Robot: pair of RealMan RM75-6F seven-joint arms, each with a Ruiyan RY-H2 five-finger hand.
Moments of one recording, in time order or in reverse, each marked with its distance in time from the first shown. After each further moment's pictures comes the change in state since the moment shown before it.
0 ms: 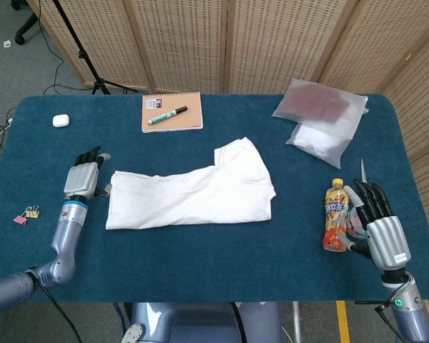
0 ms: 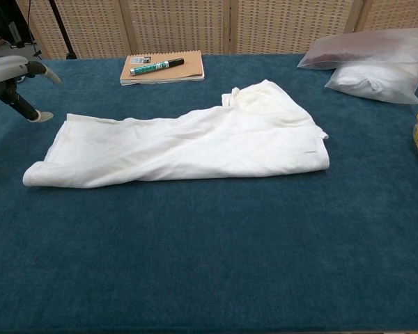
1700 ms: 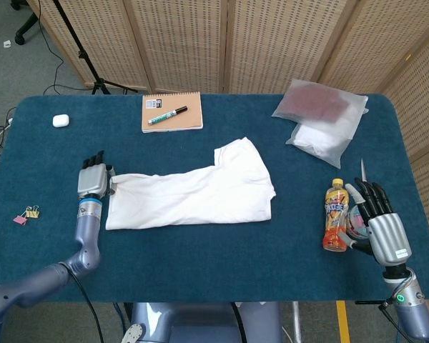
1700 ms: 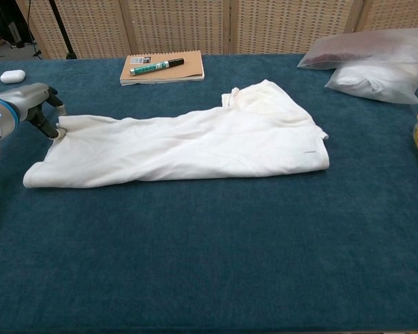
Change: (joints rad) left arm -0.067 -0.251 -0.056 0.348 -0.101 -0.043 0.070; right arm -0.015 0.005 0.038 0.022 -0.001 -0.086 0.055
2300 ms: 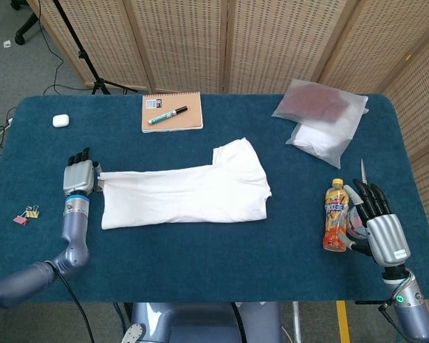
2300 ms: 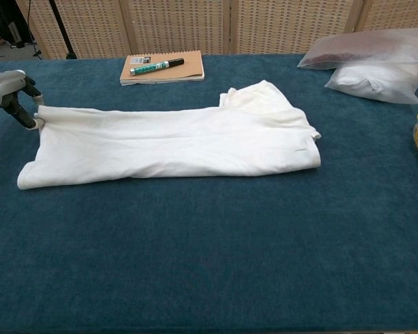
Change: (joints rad) left arm 0.026 0.122 -0.016 -0.124 -0.089 0.019 0.101; right arm -0.004 0.003 -0.002 -0.005 -0.007 -0.011 -0.009
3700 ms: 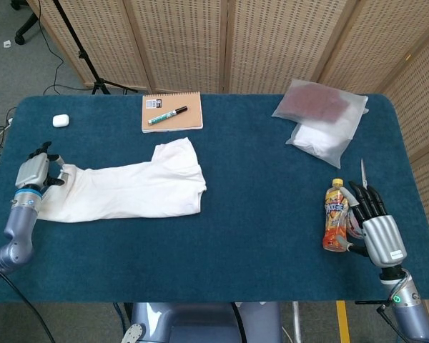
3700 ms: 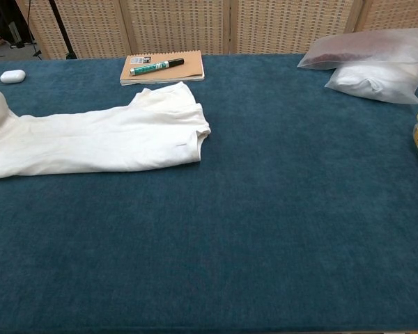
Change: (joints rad) left arm 0.131 0.242 -0.033 0.009 0.225 -0.275 -0.470; right arm -0.001 -0.006 -0.004 0.000 -0.006 -0.019 -0.017
